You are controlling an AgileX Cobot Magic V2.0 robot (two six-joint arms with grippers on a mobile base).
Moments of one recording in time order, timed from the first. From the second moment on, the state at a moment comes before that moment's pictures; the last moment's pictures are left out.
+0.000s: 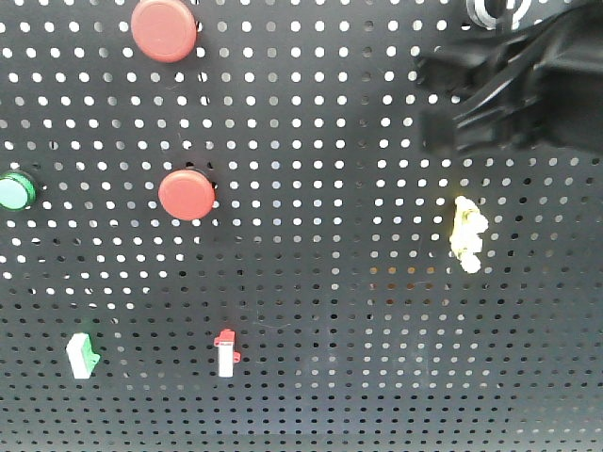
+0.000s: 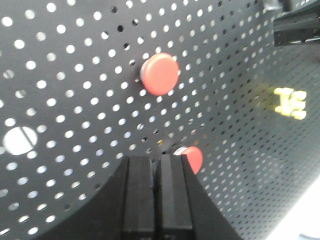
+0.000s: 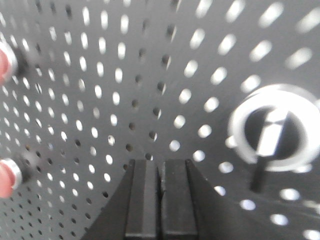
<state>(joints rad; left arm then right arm) -0.42 0.93 -1.54 -0.26 0.83 0.46 0.60 1.16 -1.46 -0.16 0.40 -0.03</state>
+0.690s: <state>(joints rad) -0.42 0.93 -1.54 -0.26 0.84 0.46 0.57 1.14 -1.51 -0.42 0.54 0.23</state>
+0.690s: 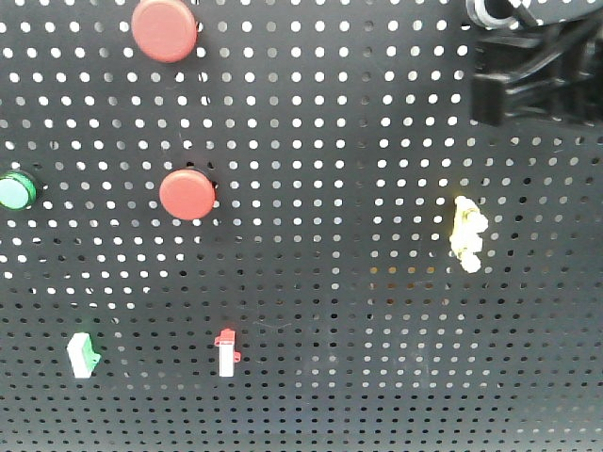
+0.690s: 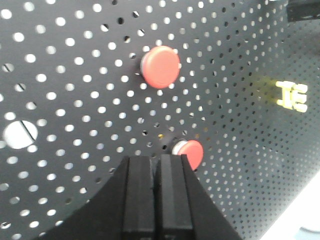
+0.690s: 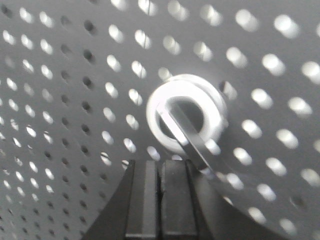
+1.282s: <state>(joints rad) -0.42 0.93 -1.53 -0.16 0.96 0.36 0.56 0.89 -1.50 -0.54 0.82 0.27</state>
